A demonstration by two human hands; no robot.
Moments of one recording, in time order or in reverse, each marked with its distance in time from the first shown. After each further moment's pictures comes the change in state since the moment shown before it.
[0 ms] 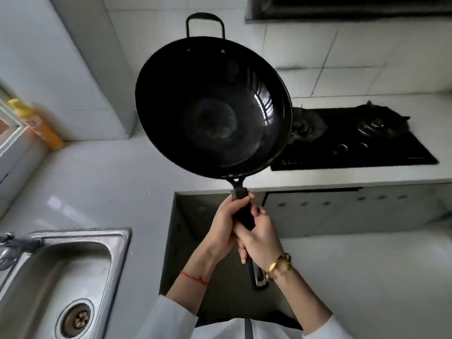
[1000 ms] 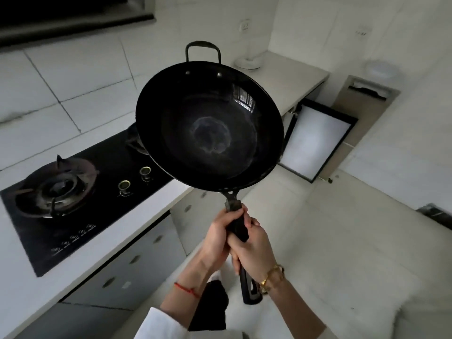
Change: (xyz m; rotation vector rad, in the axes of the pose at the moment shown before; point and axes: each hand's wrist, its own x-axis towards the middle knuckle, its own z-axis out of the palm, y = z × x) left_hand 0.204 -0.293 0.403 0.191 -0.543 -0.514; right_hand -0.071 0.121 -0.468 0.050 0.788 0.183
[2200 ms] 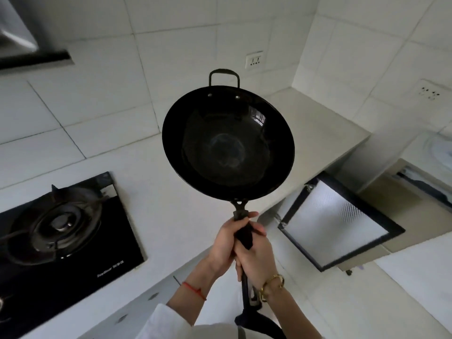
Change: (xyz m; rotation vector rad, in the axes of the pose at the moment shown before) left_hand 0.576 0.081 0.096 -0.024 0.140 0.040; right_hand 0.549 0.012 -0.240 -0.123 -0.117 -0.015
